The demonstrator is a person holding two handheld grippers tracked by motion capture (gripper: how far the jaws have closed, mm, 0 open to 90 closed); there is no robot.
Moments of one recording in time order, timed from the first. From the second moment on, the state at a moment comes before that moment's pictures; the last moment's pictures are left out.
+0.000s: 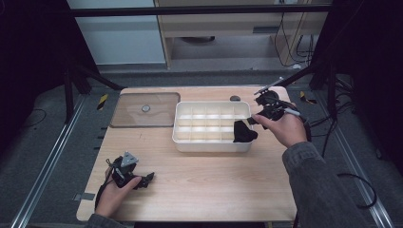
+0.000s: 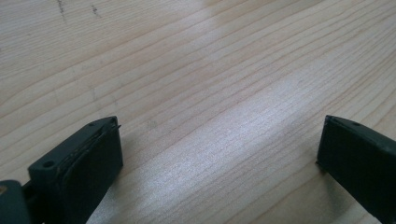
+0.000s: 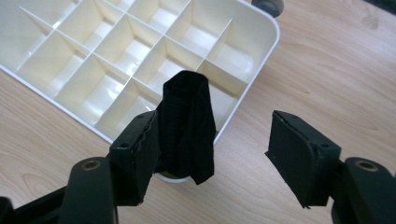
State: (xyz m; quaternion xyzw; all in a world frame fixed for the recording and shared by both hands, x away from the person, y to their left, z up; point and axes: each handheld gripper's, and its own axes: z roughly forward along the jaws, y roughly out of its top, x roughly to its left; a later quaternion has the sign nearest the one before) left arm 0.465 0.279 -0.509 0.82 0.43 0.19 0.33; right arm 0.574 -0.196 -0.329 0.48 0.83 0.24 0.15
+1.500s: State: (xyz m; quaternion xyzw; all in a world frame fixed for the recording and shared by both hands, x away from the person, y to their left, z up) left arm 0.464 0.278 -0.509 0.82 0.43 0.19 0.33; right arm 0.598 -0.177 -0.350 0.47 0.84 0.23 0.15
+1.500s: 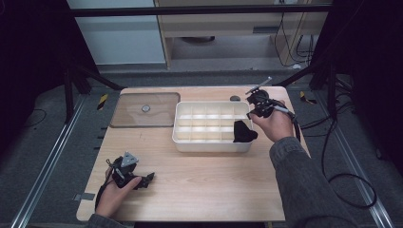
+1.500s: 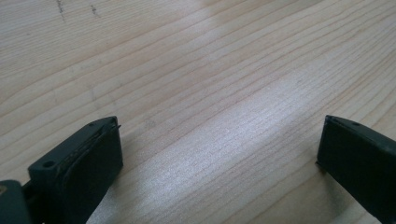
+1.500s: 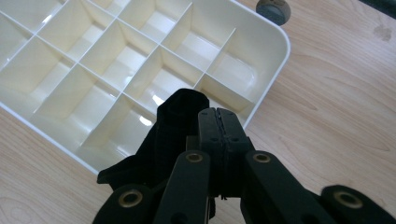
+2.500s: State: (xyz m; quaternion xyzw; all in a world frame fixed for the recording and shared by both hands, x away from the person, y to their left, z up) left arm 0.464 0.278 -0.509 0.82 0.43 0.19 0.33; right arm 0.593 -0.151 -0.363 0.45 0.85 0.23 0.13
